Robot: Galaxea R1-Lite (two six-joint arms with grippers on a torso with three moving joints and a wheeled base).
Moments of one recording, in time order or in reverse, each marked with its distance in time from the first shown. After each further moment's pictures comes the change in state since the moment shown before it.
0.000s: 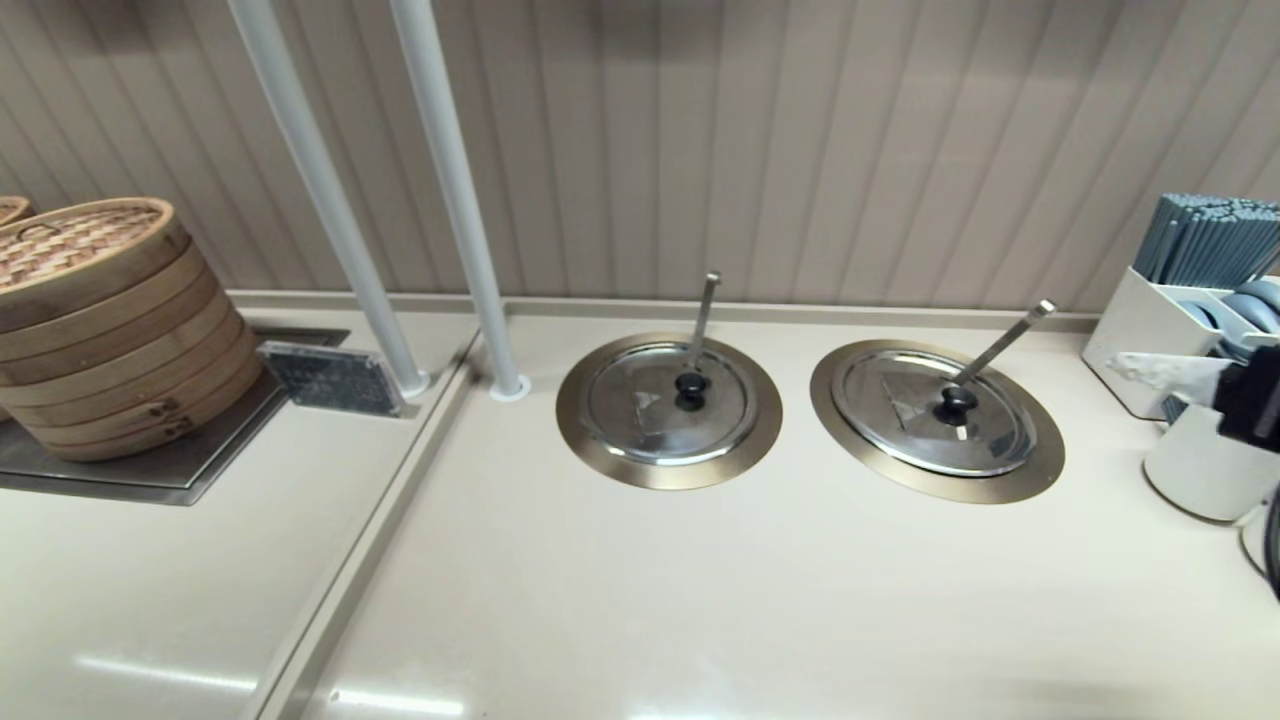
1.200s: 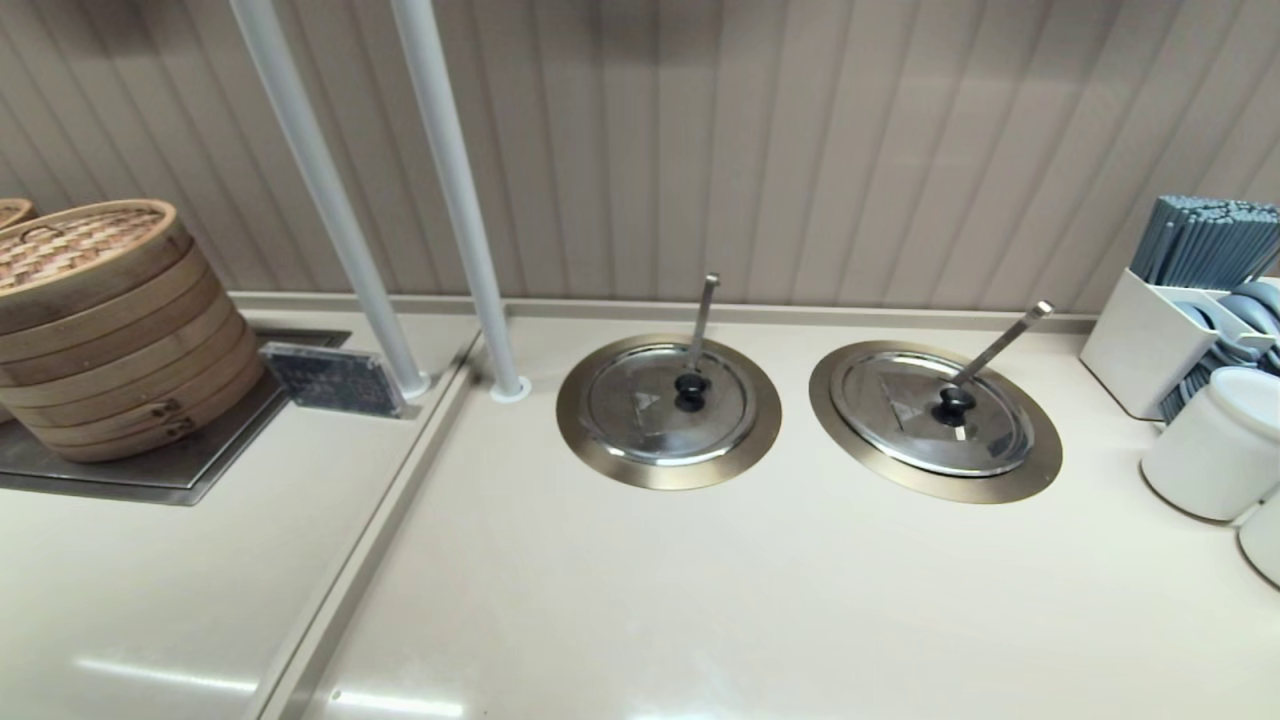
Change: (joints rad) left arm 0.000 0.000 0.000 0.000 0.000 0.000; right arm 0.045 -0.869 0.604 0.025 -0.132 -0.377
